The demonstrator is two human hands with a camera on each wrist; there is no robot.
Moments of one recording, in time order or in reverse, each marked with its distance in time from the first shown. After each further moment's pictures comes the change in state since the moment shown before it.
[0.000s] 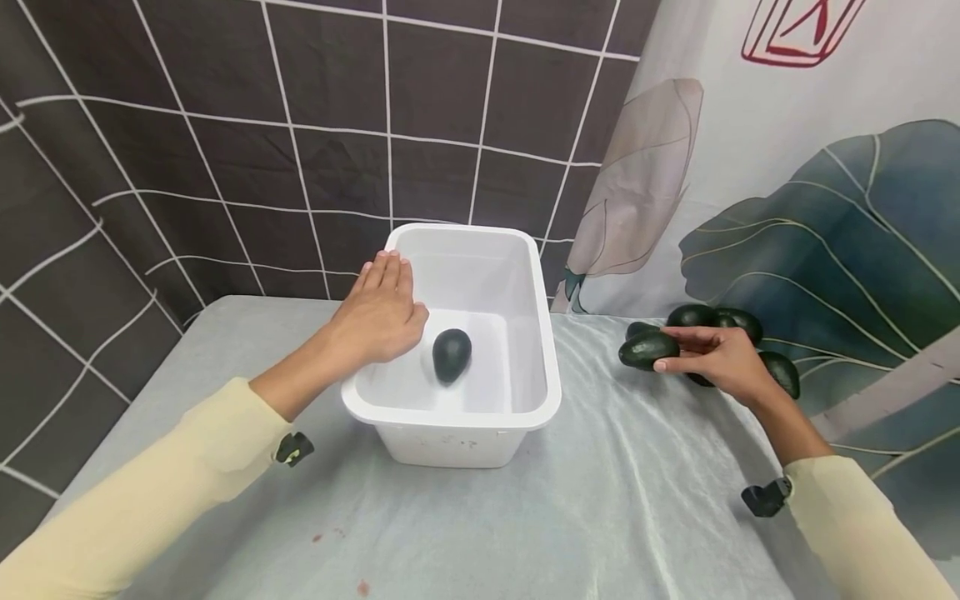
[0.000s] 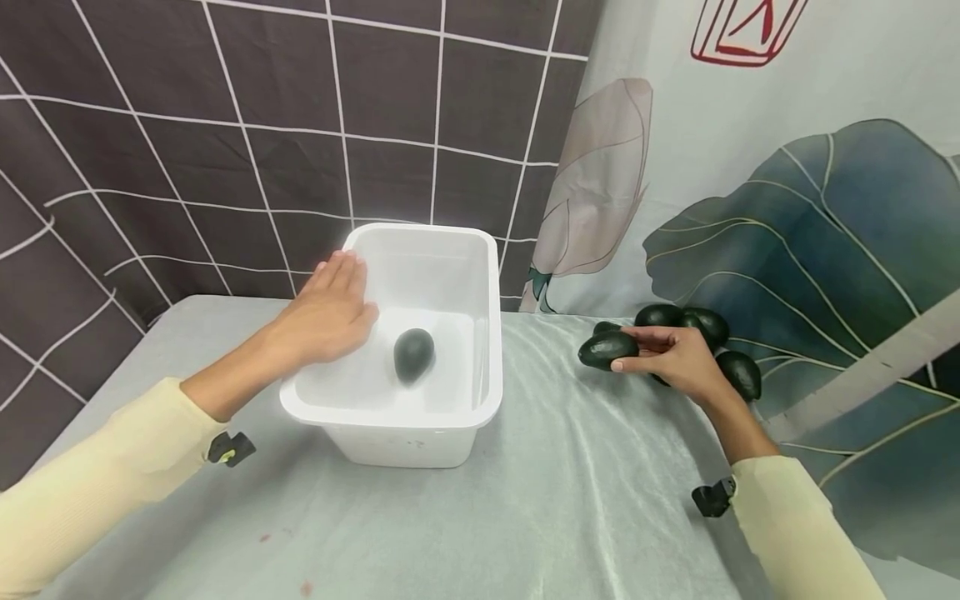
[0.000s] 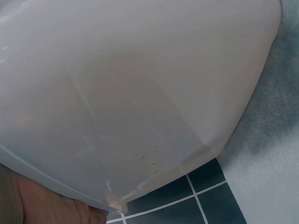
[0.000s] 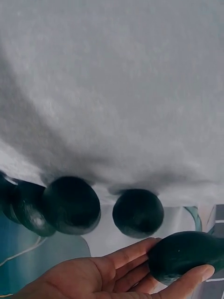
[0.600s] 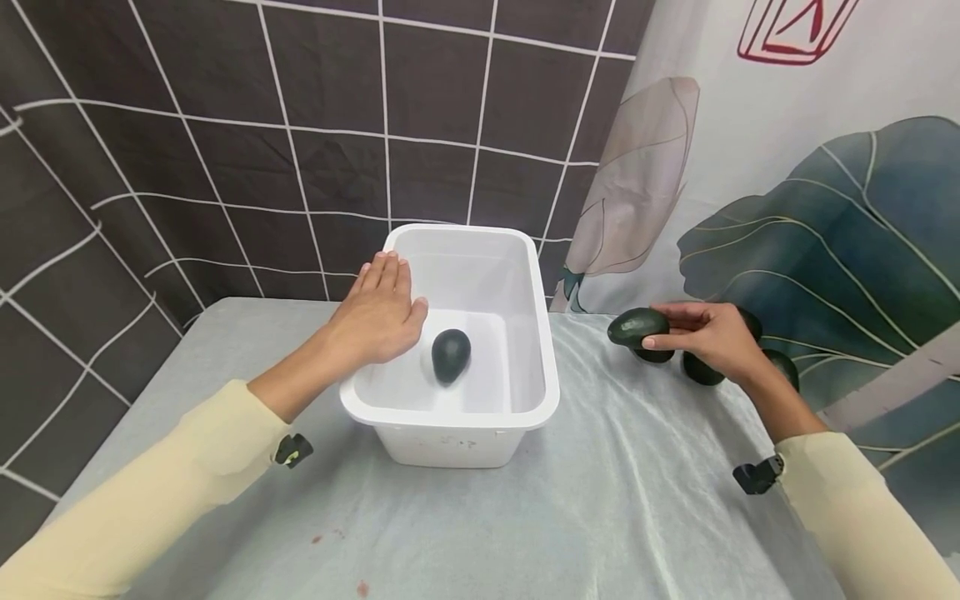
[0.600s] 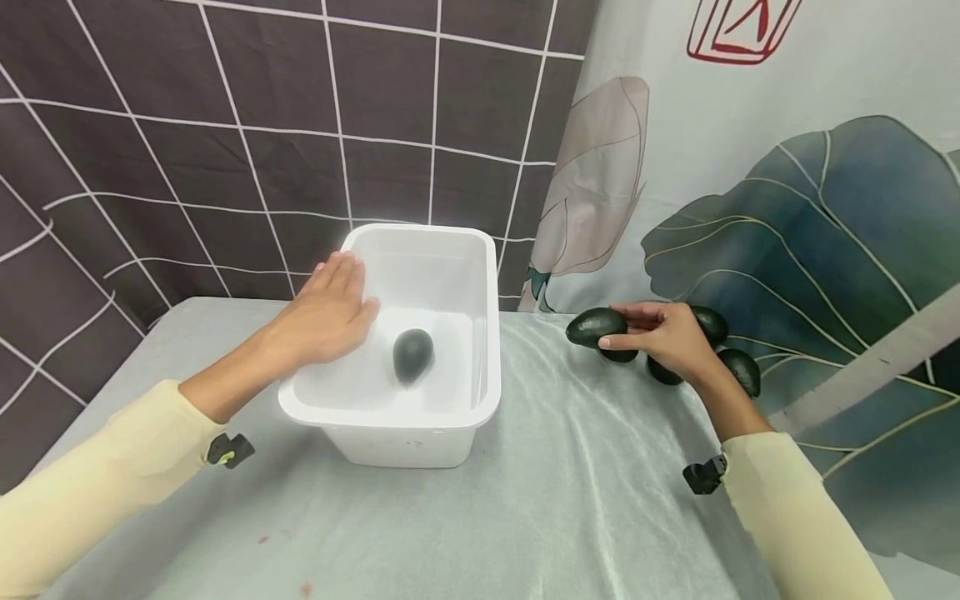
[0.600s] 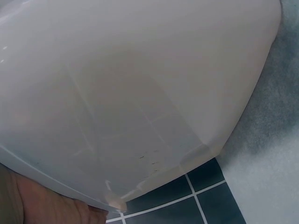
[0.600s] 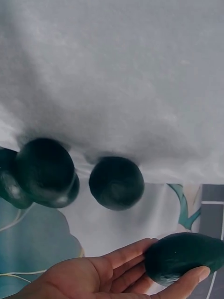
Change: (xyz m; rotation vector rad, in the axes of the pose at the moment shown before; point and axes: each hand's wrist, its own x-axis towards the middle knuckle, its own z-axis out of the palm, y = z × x) left_hand 0.001 0.000 0.001 -0.014 0.008 -0.007; right_hand 0.014 -0.037 -0.003 0.043 0.024 -0.035
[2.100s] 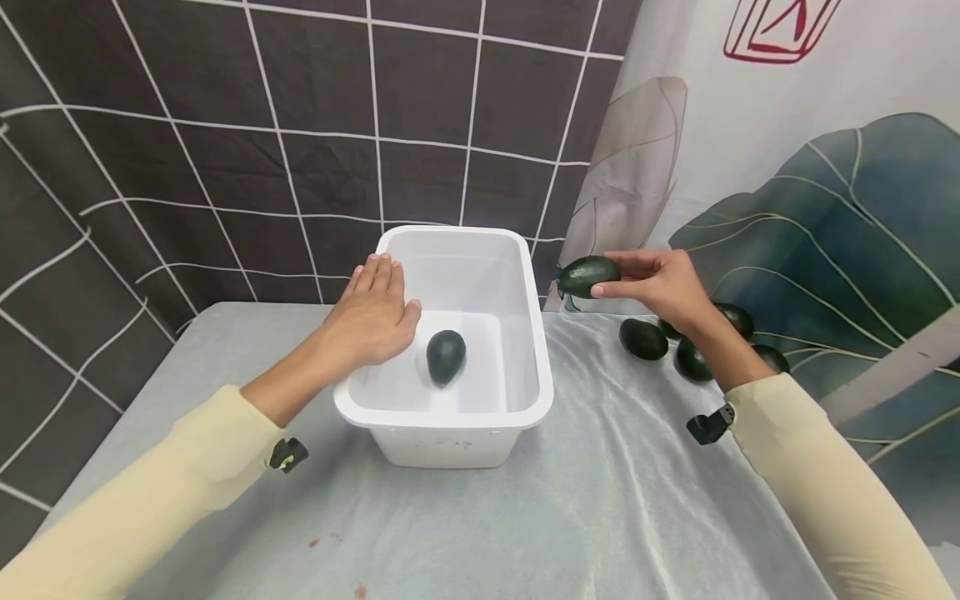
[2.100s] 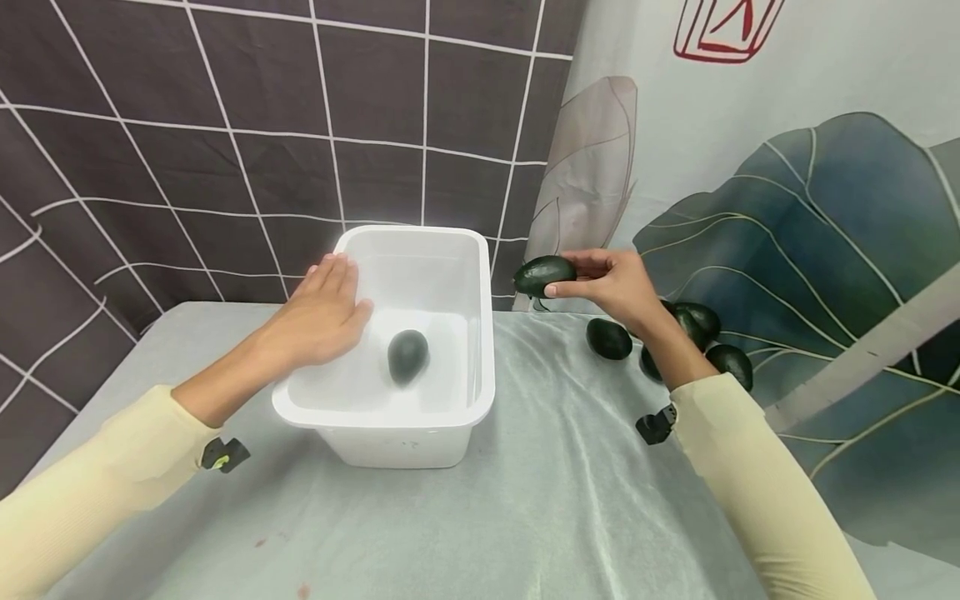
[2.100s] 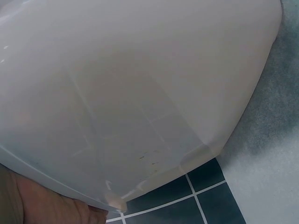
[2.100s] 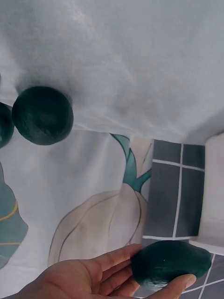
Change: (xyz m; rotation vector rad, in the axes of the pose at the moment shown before) left_hand -0.001 0.001 0.000 -0.004 -0.005 -0.004; right_hand 0.035 -0.087 0.019 0.058 0.073 -0.134
